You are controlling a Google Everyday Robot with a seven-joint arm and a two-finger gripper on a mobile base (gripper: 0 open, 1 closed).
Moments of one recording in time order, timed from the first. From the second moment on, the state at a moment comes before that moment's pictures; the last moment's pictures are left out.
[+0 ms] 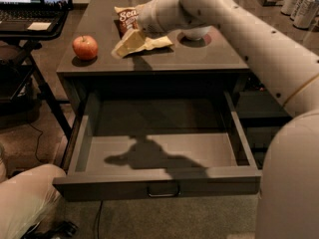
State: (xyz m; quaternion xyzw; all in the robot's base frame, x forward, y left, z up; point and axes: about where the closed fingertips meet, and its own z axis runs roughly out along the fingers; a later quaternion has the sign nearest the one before) arm 0.740 0.086 0.930 -0.56 0.65 0.19 0.49
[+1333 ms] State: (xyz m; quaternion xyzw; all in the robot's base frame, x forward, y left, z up) arm 0.777 0.202 0.869 -0.46 0.67 0.29 0.51
